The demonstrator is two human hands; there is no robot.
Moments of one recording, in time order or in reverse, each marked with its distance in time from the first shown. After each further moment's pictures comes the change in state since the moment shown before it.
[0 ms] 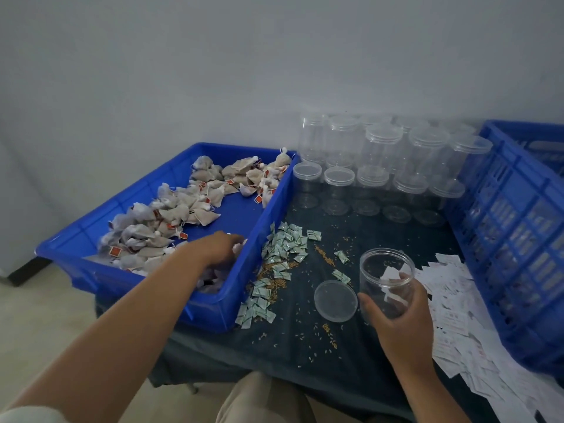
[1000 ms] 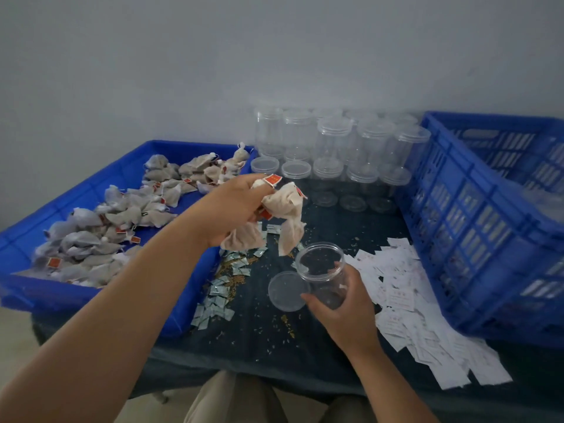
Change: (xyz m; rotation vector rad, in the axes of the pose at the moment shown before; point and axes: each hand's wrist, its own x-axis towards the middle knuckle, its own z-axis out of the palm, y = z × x) left_hand -0.075 0.140 -0.054 -0.952 0.307 0.480; right_hand -0.003 -0.001 -0.001 -0.029 -0.168 -0.101
